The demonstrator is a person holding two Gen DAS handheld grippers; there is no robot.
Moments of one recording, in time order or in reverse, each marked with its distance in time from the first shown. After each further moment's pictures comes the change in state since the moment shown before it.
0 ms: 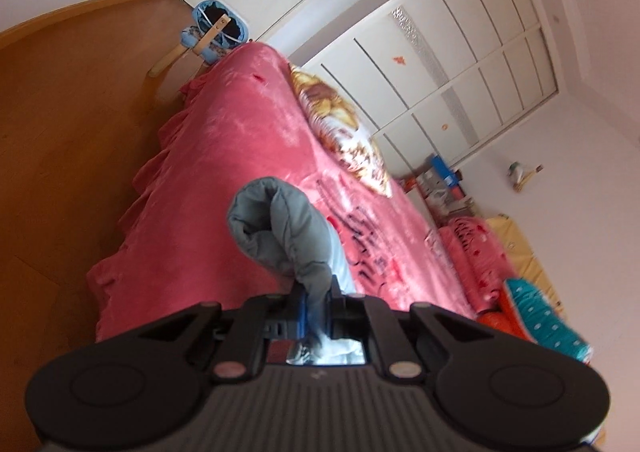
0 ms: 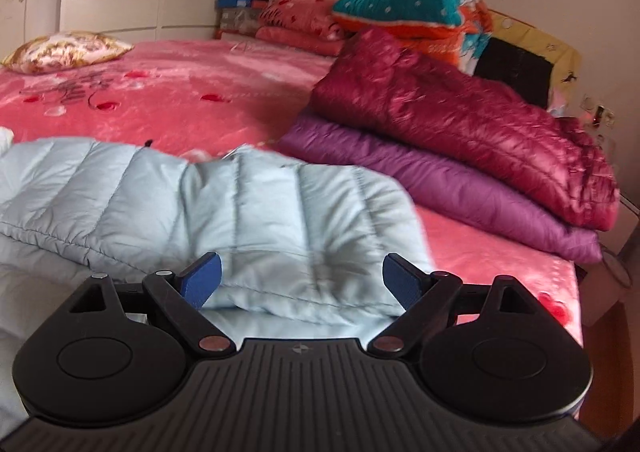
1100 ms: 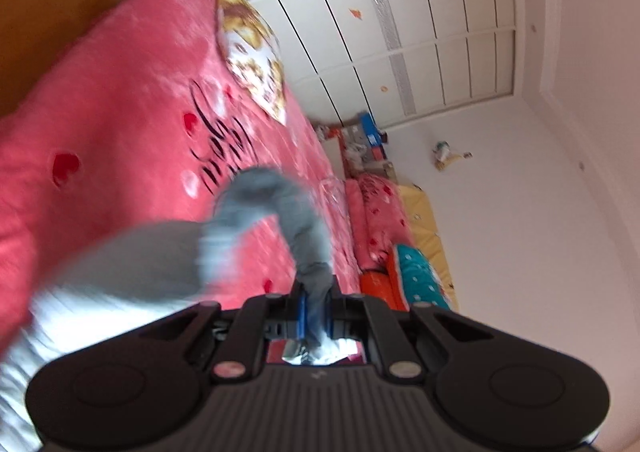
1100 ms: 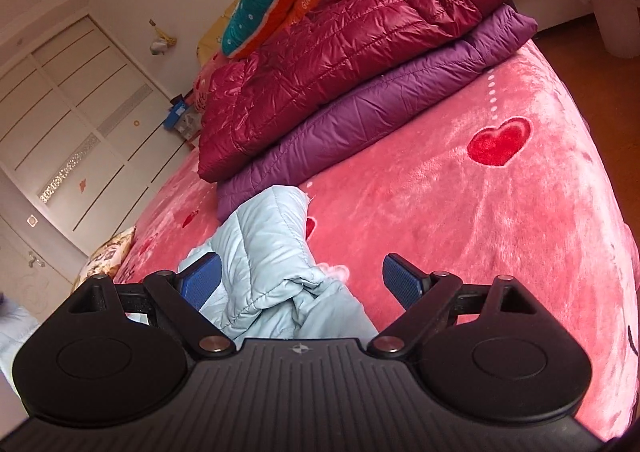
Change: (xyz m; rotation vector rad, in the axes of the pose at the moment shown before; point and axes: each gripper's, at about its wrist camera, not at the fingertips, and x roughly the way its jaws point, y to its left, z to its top) left arm -0.031 -0.154 -0.057 -0.218 0.203 -0.245; right arm -0.008 -0.190 -0.069 0.847 -0.033 0.280
